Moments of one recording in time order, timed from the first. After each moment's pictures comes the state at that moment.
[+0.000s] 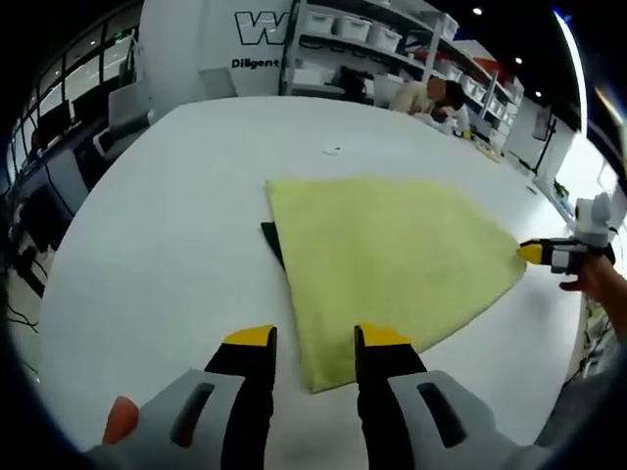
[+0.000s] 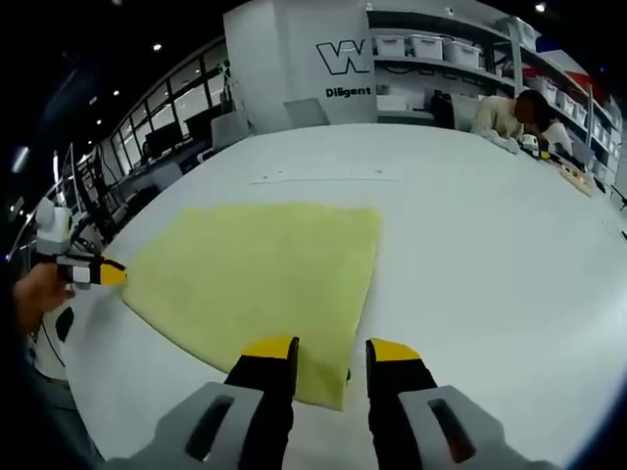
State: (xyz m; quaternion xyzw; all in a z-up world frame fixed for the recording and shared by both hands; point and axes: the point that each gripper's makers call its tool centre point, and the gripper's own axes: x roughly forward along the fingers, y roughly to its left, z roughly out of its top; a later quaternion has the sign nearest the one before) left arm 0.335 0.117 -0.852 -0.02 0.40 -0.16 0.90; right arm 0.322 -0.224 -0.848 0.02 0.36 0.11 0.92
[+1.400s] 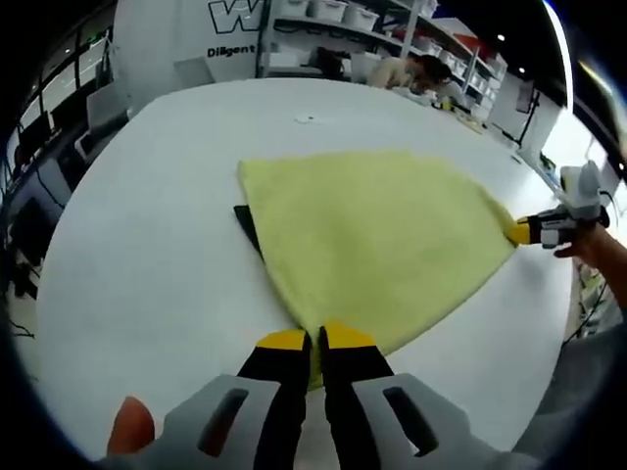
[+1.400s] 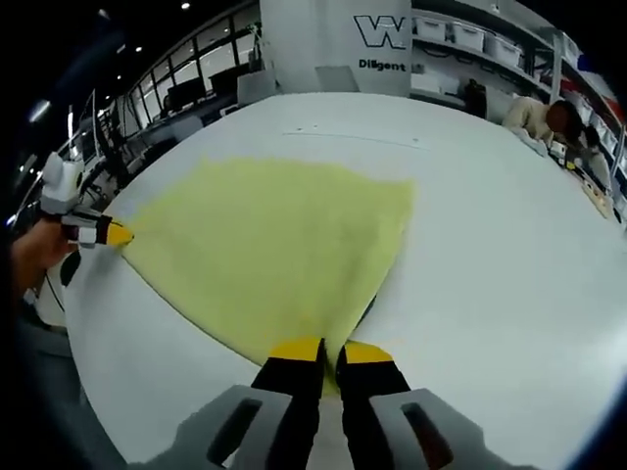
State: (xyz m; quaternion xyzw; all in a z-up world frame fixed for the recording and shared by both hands) left arm 0.286 0.116 -0.864 0.02 0.43 -0.20 0.88; right arm 0.271 -0.205 -0.867 -0.04 0.43 0.16 0.89
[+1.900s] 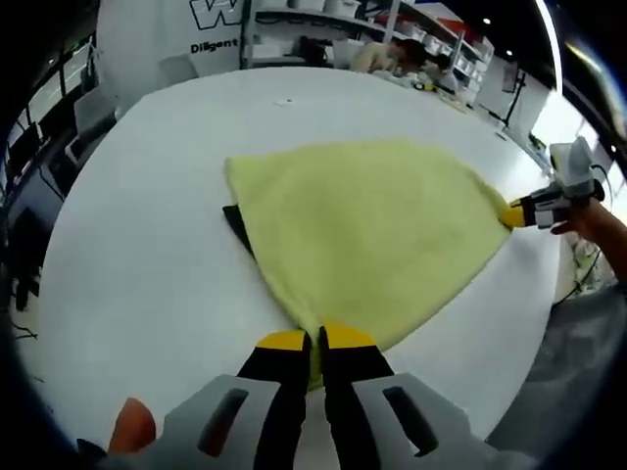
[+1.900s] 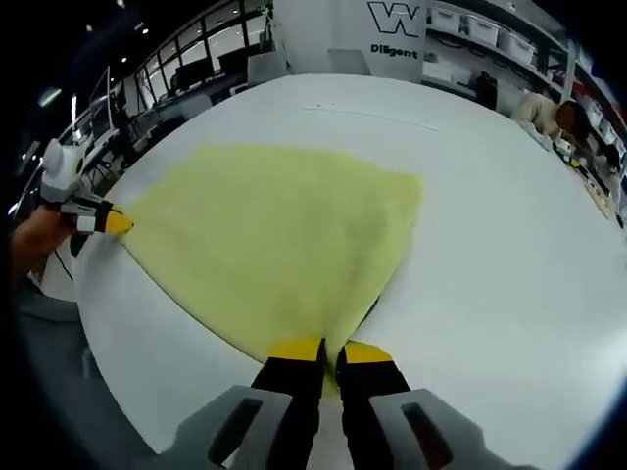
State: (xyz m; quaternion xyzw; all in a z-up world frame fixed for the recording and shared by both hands) left arm 0.226 0.114 -0.863 0.04 0.45 -0.22 0.86; right arm 0.217 -0.202 -0.868 -0.06 0.46 0.18 0.87
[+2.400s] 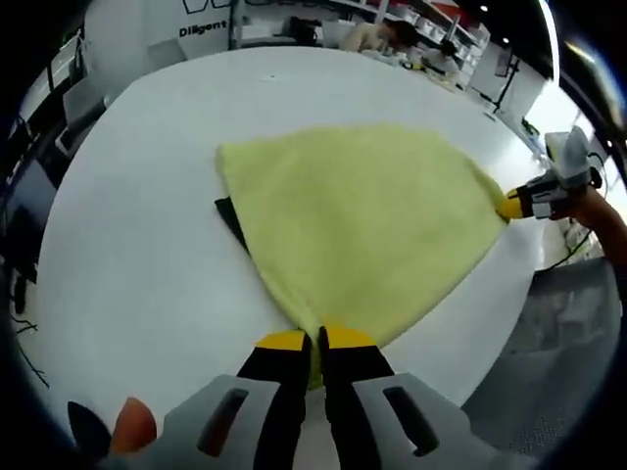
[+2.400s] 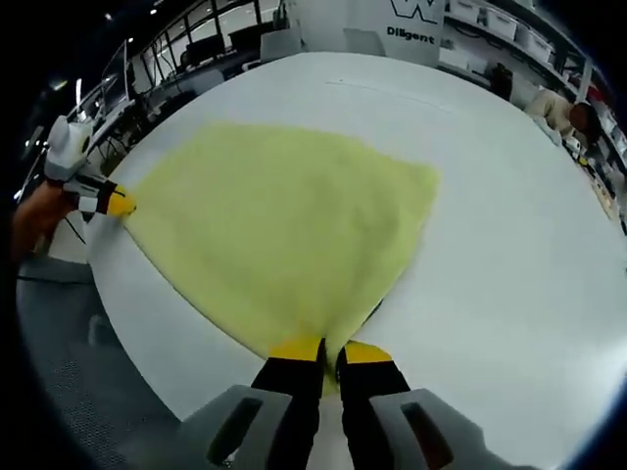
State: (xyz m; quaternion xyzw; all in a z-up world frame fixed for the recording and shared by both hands) left arm 0.176 0.113 -0.864 0.05 0.49 -0.24 0.83; right arm 0.160 -0.200 -0.869 -0.09 0.50 0.19 0.84
